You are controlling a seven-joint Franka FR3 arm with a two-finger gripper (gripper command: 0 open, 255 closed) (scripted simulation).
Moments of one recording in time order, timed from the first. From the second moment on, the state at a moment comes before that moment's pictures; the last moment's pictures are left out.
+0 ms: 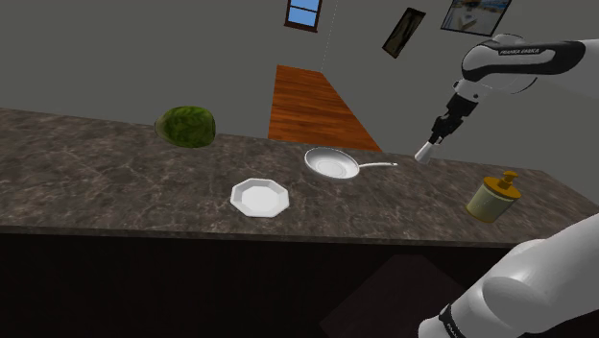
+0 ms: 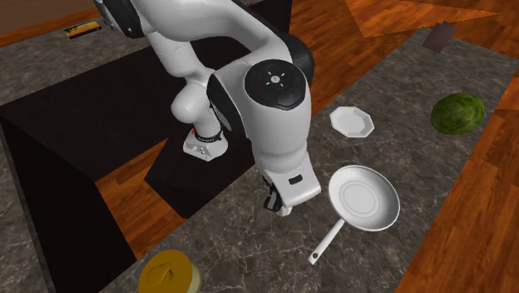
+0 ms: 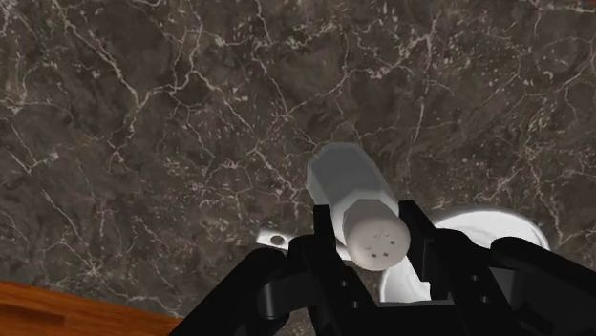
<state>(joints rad) -0.15 -0.24 -0.58 -2.01 -0.03 1.85 -0.54</state>
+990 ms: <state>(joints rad) -0.02 -0.23 -0.35 -2.03 0.01 1.89 -0.19</state>
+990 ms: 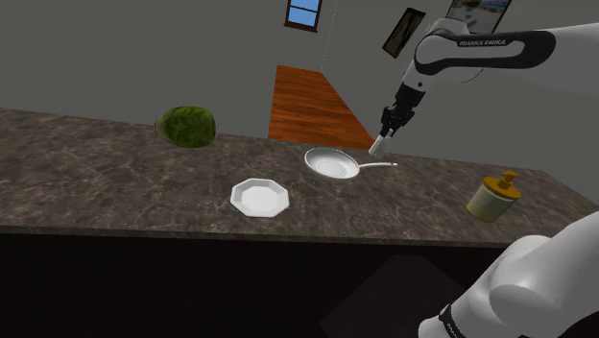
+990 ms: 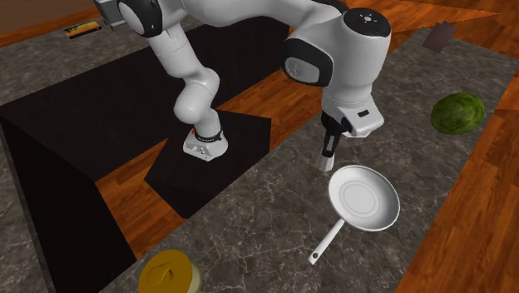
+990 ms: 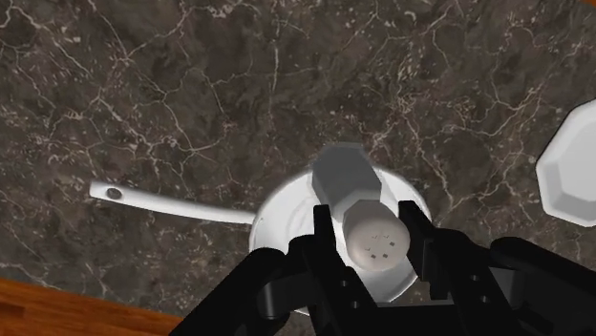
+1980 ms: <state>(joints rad) 0.12 -0.03 -0.17 -1.83 0.05 1.90 0.11</state>
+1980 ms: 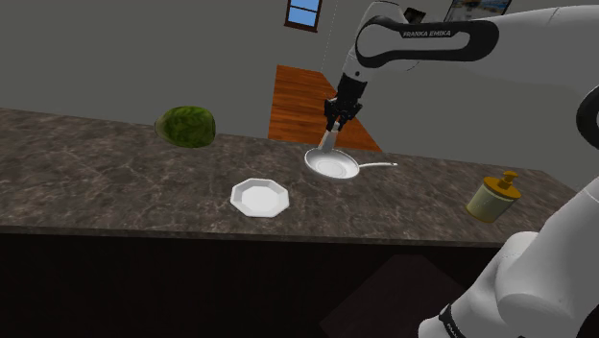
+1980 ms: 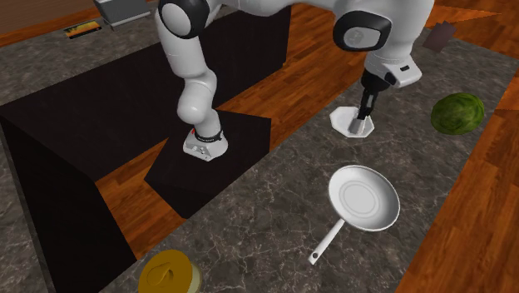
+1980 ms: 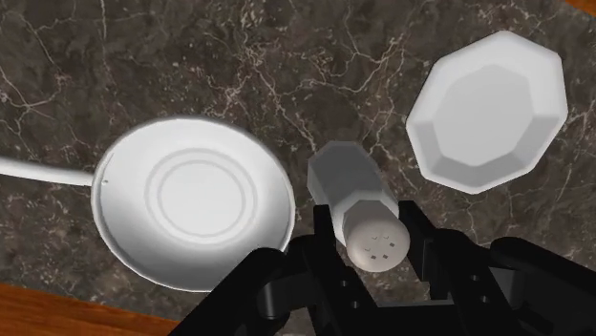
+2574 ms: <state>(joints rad) 0.19 0.15 -0.11 -1.63 0.06 1.88 0.24</state>
